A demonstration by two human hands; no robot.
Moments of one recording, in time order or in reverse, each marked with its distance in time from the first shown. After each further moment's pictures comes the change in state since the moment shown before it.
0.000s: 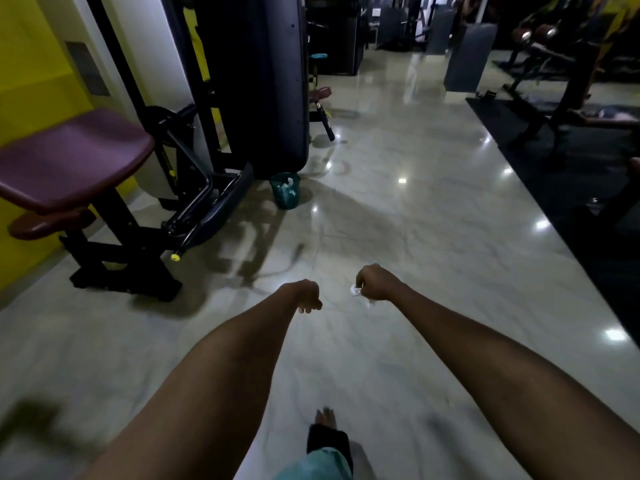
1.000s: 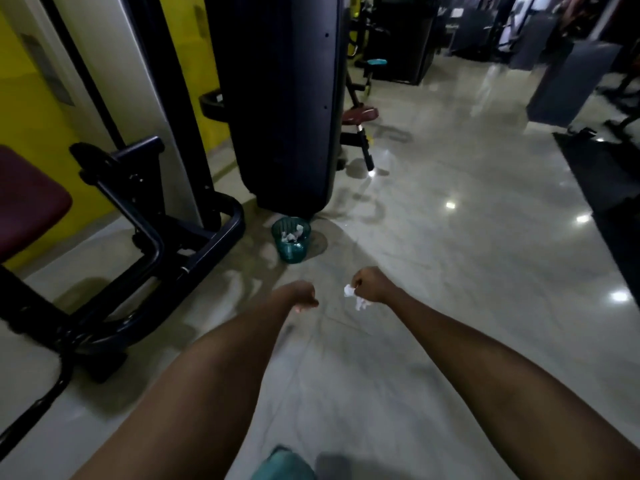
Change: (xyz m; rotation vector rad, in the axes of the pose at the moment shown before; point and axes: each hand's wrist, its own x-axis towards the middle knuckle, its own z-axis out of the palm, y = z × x) left_hand 0.513 -0.021 -0.442 -0.186 0.092 -0.101; right_hand 0.632 0.157 -0.283 0.071 -0.083 -0.199
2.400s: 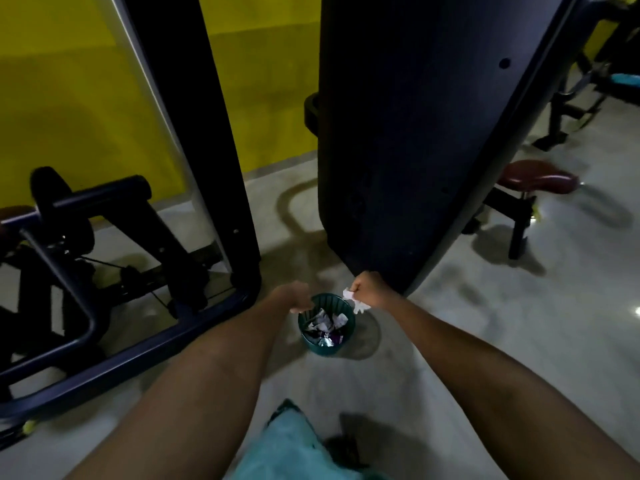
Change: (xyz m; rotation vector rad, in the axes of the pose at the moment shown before) left_hand 0.508 -0.132 -0.407 -0.341 0.122 -0.517; right_hand 0.765 0.052 -0.202 -0.124 -0.317 -0.353
